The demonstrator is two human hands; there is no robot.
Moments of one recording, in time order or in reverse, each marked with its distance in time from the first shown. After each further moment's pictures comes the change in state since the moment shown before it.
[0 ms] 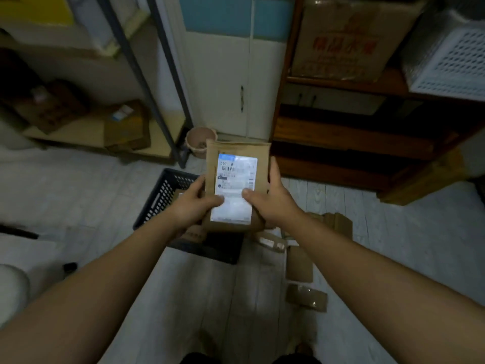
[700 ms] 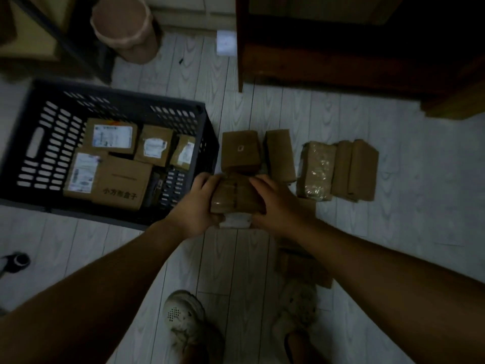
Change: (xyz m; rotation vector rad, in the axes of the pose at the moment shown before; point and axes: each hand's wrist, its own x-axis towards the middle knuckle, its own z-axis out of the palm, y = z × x) left_hand 0.288 -0.318 0.152 0.871 -0.174 0.175; right_hand 0.133 0.439 -0.042 -0.632 -0.277 0.049
